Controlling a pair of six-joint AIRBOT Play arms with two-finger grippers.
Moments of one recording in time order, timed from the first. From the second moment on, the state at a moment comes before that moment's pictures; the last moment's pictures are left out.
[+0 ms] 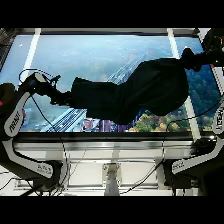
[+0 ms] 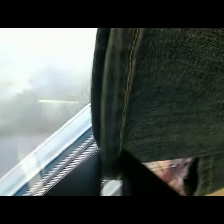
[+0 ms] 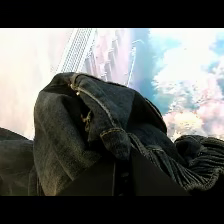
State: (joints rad) left arm 0.08 -1.71 1.28 1.13 -1.25 -1.40; right arm -0.33 -1.72 1.84 -0.98 1.29 1.53
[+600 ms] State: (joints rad) left arm 0.09 -1.58 1.40 0.98 -0.77 -1.44; right arm -0.33 -1.72 1.84 -1.32 0.97 1.72
